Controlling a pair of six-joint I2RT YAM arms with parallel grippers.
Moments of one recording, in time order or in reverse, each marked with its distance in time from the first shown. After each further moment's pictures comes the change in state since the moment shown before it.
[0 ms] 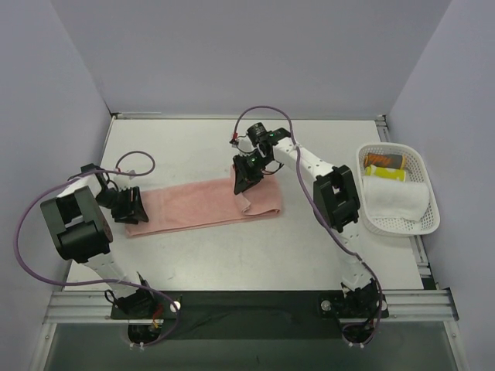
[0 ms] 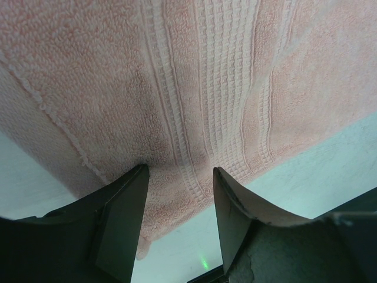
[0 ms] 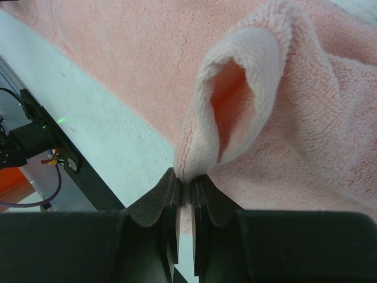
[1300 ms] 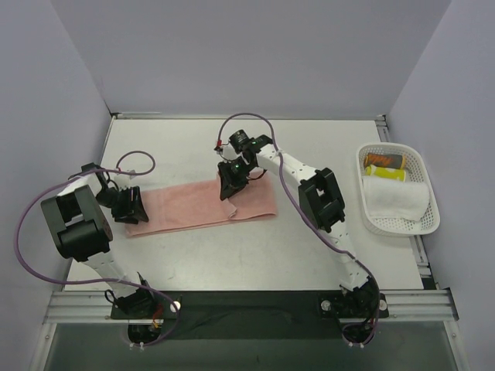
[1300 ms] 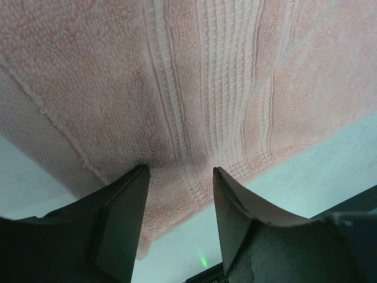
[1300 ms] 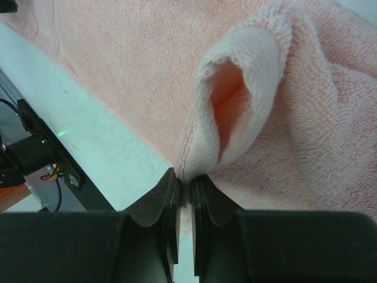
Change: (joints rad) left arm -0.004 0.015 0.014 -0.009 -0.008 -0.003; right arm 0.090 0.121 0.107 0.040 0.020 0.072
